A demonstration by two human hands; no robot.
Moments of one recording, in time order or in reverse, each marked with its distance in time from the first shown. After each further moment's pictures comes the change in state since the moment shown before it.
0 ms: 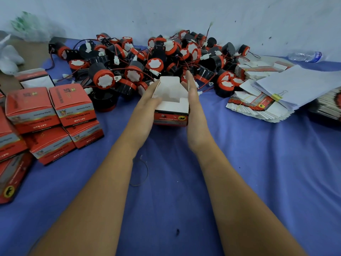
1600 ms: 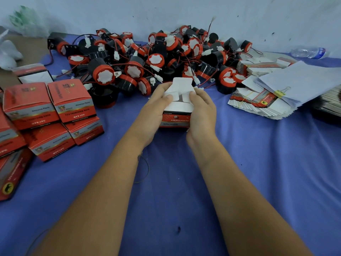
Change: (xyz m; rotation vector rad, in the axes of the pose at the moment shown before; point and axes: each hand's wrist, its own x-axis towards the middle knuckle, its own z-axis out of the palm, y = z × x) left_hand -0.001 0.001 0.010 -0.093 -0.118 -0.084; right_hand 0.005 -0.002 0.003 0.185 0.389 0.241
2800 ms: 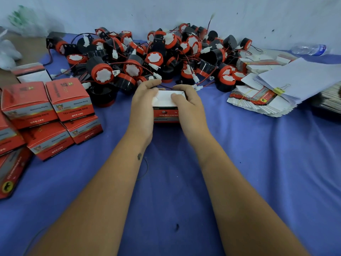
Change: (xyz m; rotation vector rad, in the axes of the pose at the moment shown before) left_hand -0.003 0.006 0.006 -0.122 0.370 0.014; right_hand -0.005 0.000 0.001 -0.452 -0.199 -0.112
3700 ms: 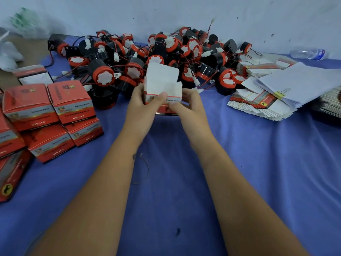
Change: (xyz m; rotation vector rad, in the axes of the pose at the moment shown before) left_hand 0.016 -0.013 -0.022 0.300 -0.047 0.128; right_hand 0.000 0.007 -0.004 0.096 -0.047 -0.037
